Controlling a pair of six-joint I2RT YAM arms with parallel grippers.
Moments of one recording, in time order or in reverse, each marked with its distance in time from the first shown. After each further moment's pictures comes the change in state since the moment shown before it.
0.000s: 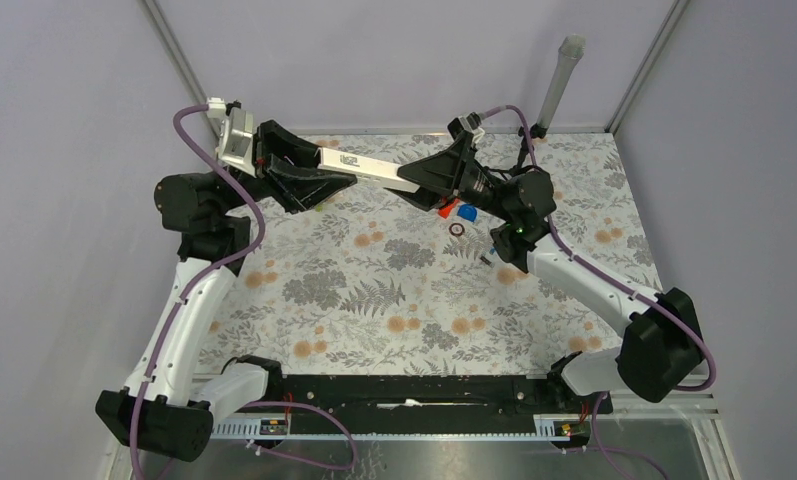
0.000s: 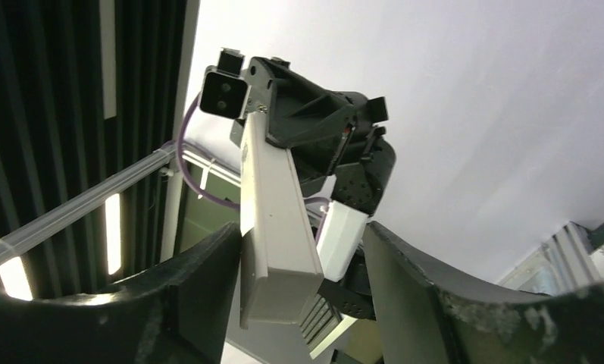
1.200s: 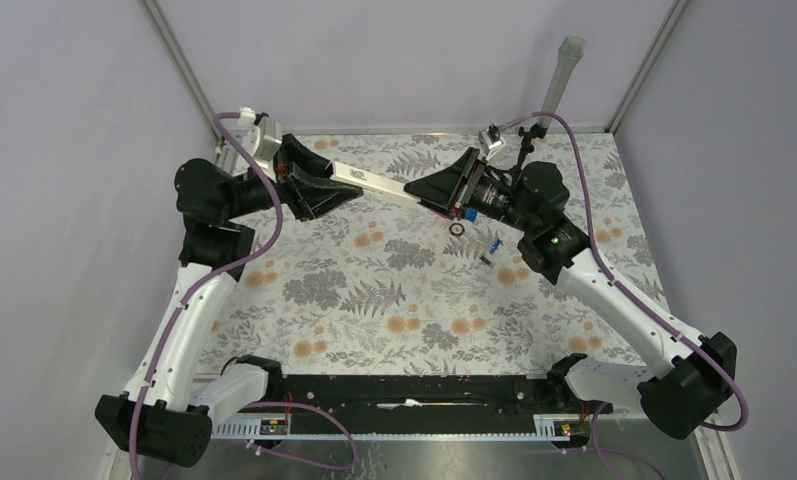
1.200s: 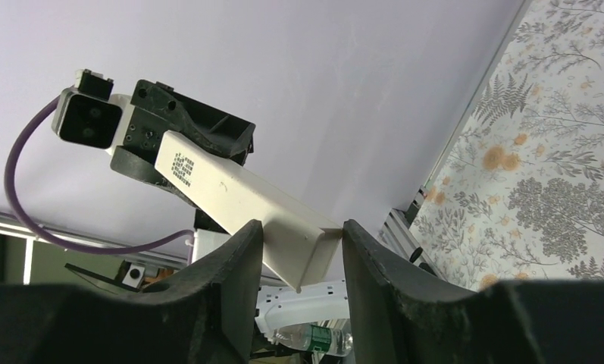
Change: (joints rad) left arm 0.002 -0.024 -0.043 -0.346 -0.002 0.248; right arm -0.033 -0.201 0.014 -0.718 0.146 -0.472
